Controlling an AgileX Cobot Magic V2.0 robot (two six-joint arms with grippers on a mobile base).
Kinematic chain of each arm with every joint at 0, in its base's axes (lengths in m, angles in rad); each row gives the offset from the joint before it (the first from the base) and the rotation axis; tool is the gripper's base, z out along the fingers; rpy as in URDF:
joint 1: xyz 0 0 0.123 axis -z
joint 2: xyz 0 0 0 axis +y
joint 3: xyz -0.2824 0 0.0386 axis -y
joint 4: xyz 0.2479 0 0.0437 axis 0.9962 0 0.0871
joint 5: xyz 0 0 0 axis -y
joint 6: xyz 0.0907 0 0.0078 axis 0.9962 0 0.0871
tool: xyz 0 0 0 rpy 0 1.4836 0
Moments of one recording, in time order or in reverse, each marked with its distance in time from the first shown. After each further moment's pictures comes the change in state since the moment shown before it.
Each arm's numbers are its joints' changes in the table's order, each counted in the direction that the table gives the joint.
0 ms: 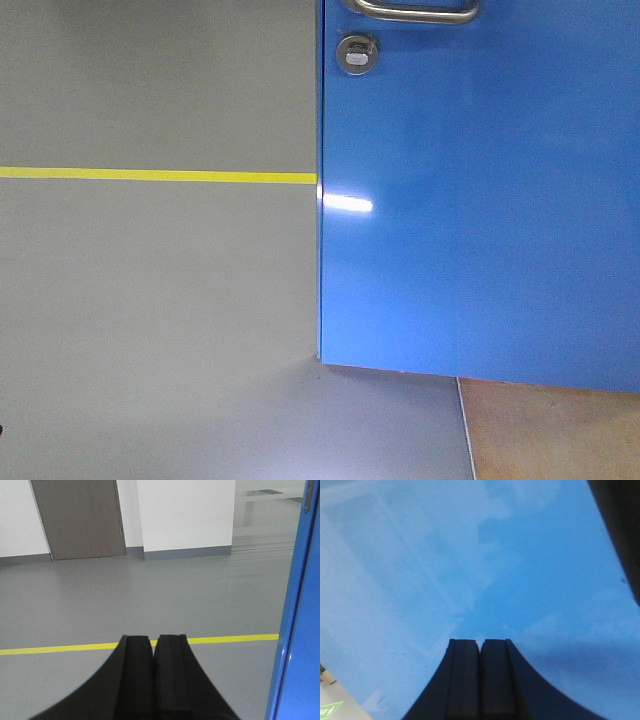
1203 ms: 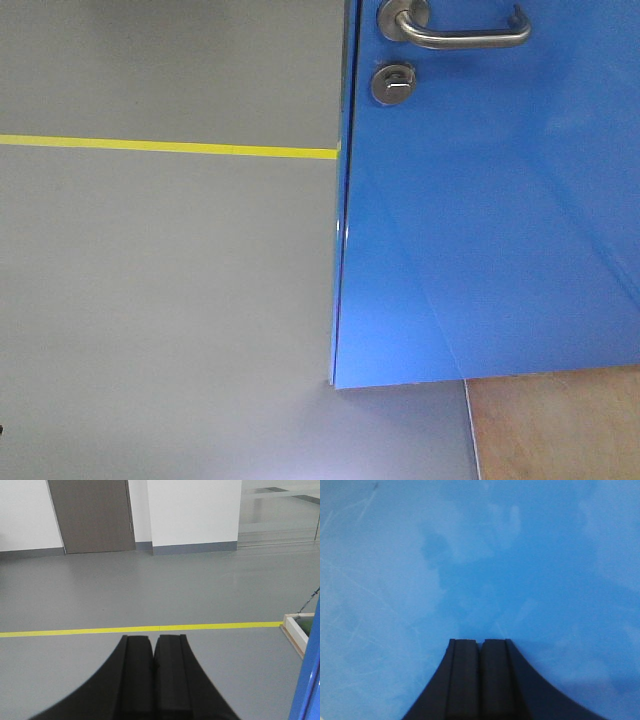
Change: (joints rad) left arm 0.000 0.000 0.000 0.000 0.000 0.000; right arm -0.001 -0.075 0.000 0.003 -0.007 0.000
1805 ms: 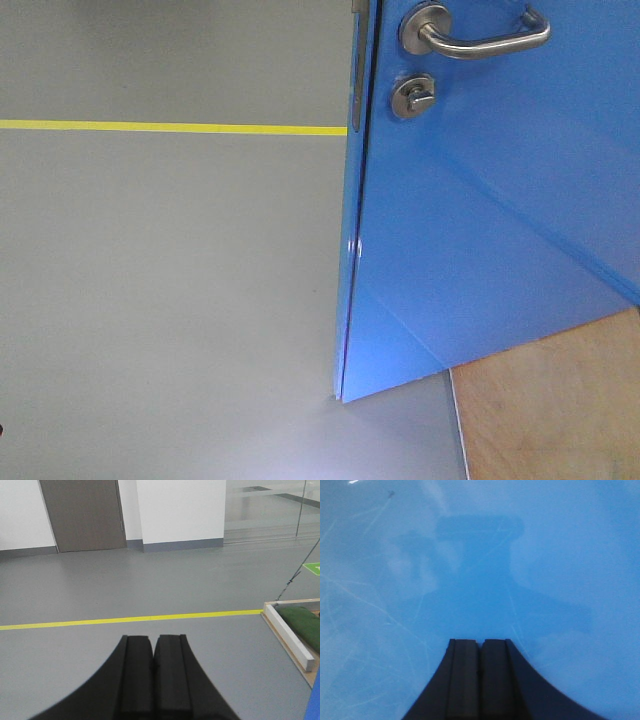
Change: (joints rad) left arm 0.000 0.000 0.000 0.000 0.000 0.000; right arm 0.004 -0.010 0.000 0.002 0.008 0.001
